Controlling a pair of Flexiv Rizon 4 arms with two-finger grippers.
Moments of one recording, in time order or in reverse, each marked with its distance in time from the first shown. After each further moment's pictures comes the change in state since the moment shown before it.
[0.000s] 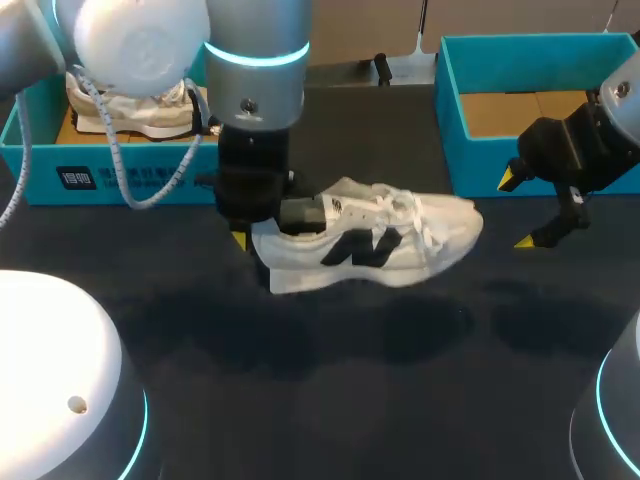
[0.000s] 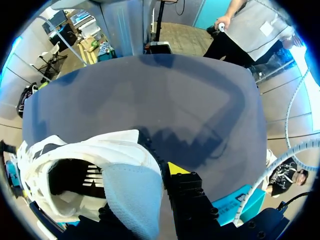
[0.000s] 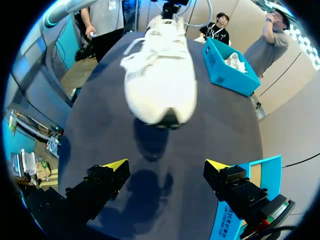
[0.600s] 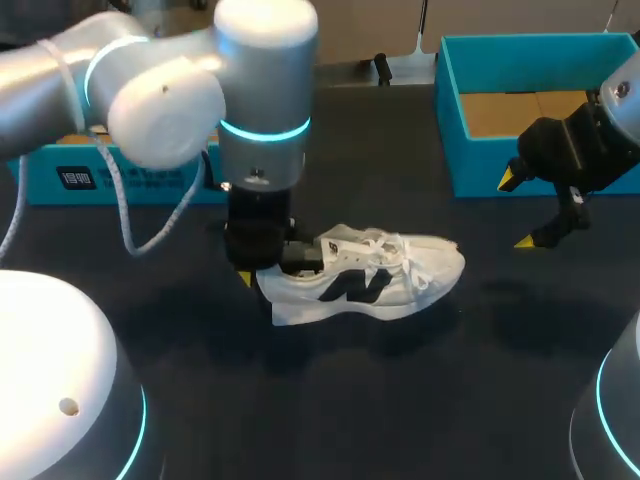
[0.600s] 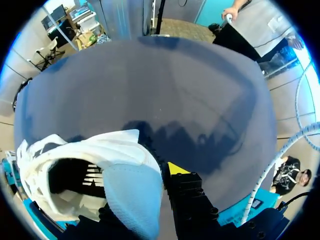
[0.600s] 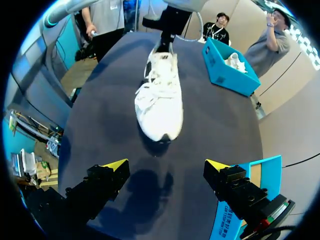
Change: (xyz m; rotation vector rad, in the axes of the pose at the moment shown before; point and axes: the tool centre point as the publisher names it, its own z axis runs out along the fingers) left arm -0.002 0.028 0.092 -0.021 0.008 -0.008; right arm 0.000 0.000 0.000 0.000 0.000 0.000
